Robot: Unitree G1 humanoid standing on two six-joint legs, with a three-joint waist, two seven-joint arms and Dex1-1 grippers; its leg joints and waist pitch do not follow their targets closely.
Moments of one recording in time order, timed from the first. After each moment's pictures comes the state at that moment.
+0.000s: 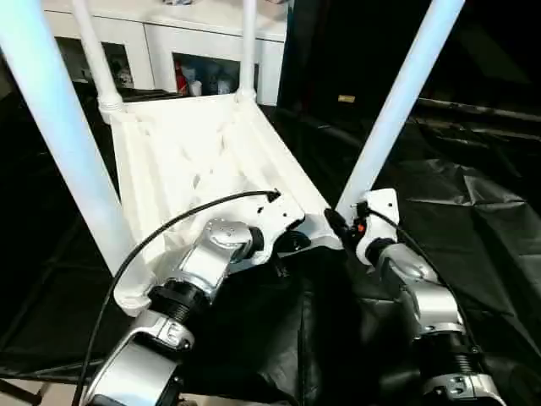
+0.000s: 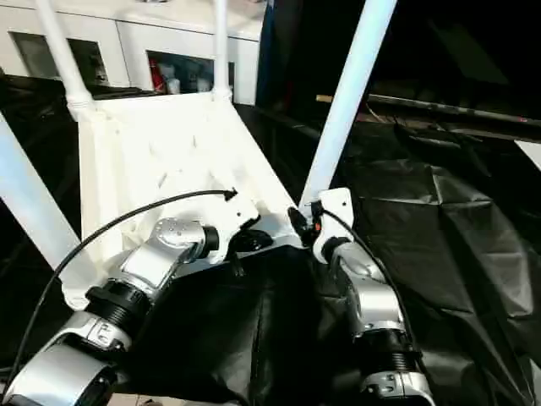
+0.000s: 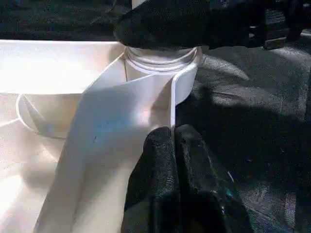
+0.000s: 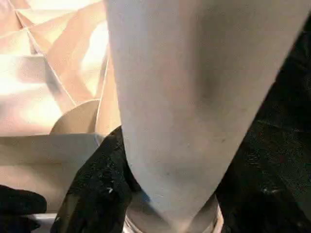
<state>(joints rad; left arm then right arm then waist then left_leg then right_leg) -0.63 0.07 -0.28 0.63 0.13 0.26 -0.83 -0.36 -0.08 -0.04 0.40 0.08 0.22 0.35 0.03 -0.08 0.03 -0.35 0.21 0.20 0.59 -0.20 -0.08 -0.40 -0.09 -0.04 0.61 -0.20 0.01</state>
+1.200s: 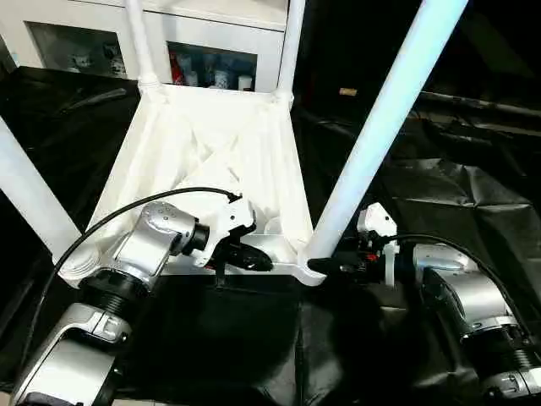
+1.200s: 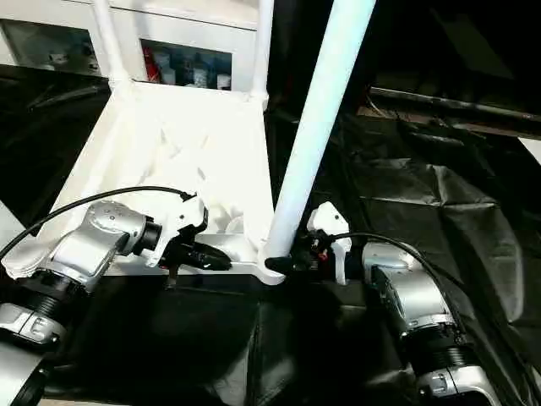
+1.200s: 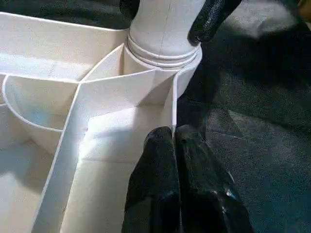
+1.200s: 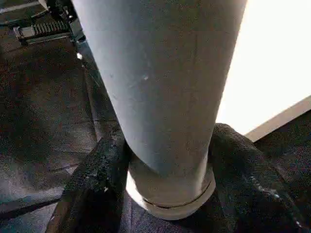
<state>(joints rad) -0.62 0.37 -0.32 0.52 0.01 0.26 -1.33 -0.35 -0.39 0.14 0.33 0.21 0.25 1.12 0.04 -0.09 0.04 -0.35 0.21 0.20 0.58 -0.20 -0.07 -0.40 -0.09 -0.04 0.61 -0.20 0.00</state>
